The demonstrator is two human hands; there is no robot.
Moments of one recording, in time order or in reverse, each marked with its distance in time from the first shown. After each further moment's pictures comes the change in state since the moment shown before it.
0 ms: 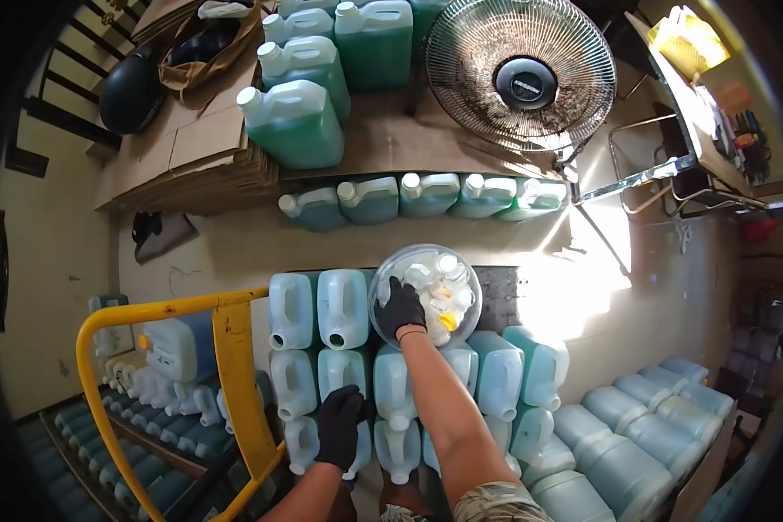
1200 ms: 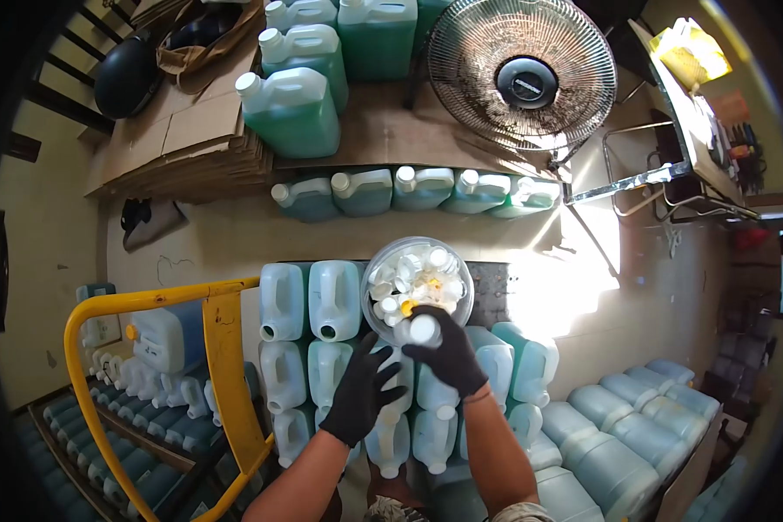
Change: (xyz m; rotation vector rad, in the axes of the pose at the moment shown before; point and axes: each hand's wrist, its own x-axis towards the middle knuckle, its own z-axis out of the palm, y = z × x) left_hand 0.019 0.071 0.066 -0.537 -0.280 -0.307; right_hand -0.101 -0.005 -0.177 0.602 -0.097 -0.169
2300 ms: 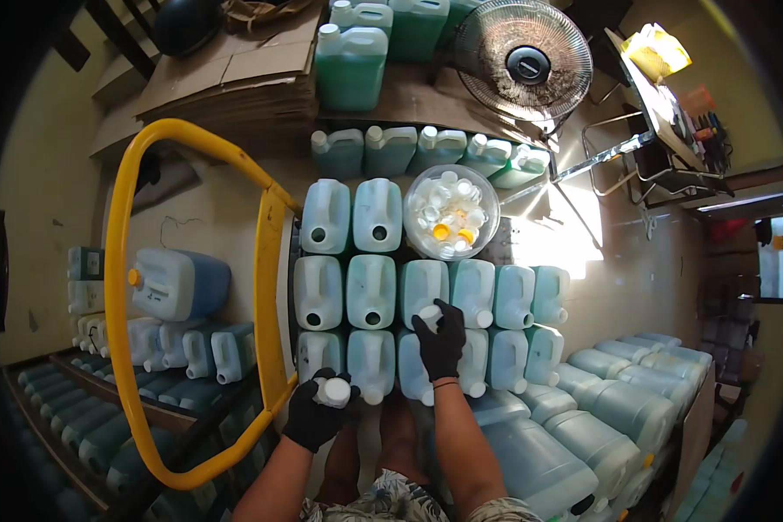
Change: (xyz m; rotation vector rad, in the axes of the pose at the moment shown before) left_hand -0.173 -0.044 -0.332 -0.546 -0.398 -0.200; right_hand -0.200 0.030 0.198 -0.265 0.526 0.127
